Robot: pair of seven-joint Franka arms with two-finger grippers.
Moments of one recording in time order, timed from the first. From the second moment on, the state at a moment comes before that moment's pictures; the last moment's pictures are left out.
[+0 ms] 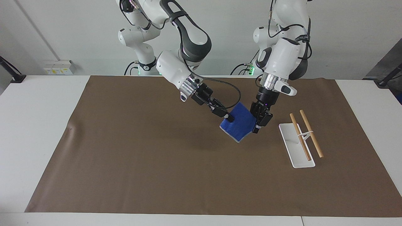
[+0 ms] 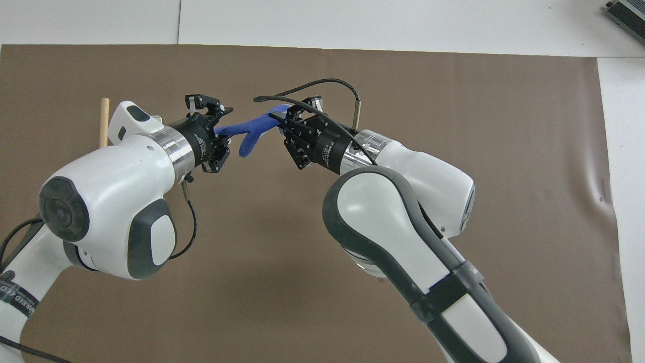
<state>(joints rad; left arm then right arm) -0.04 0.05 -0.37 -2.09 -0.23 2.81 -1.71 0.55 0.29 0.07 -1.73 1.49 2.81 0.69</state>
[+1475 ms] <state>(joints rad) 0.00 0.05 -0.18 -2.09 -0.23 2.77 -0.96 0.41 0.30 0.05 -1.85 1.39 2.95 -0.01</state>
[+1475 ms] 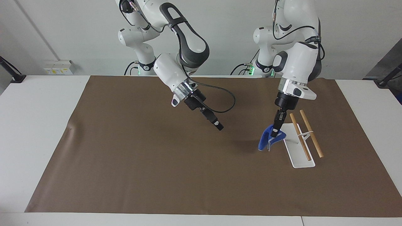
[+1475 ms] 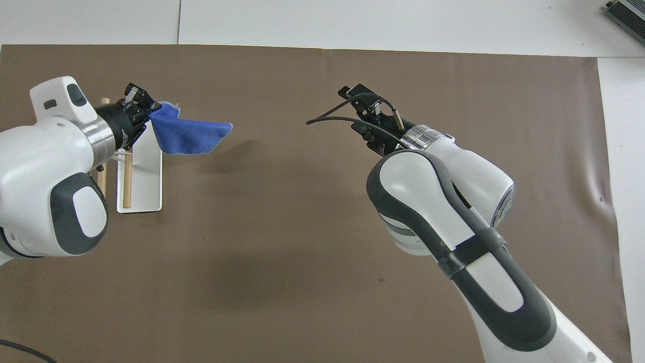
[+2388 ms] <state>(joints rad) 0.01 0.05 0.09 -1.98 -0.14 2.49 -0.92 0.11 0.28 0.05 -1.83 0.17 2.55 -0.08</state>
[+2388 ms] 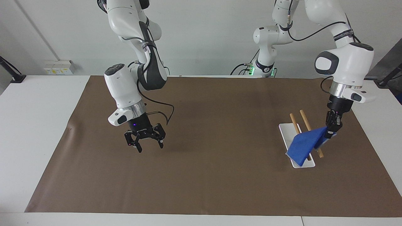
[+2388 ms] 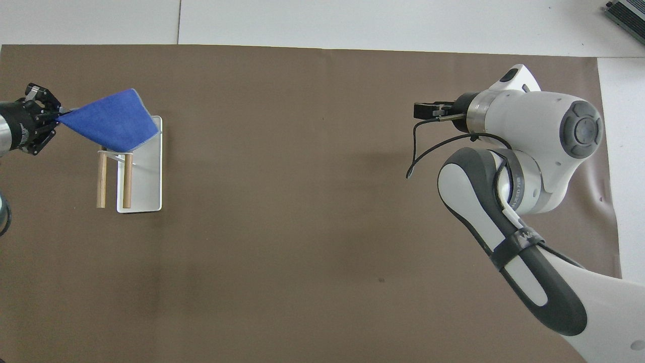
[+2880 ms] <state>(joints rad) 0.01 0.04 0.13 -1.89 -0.02 2.30 -0.92 0.03 0.17 0.03 -1.78 0.10 2.16 -0.07</state>
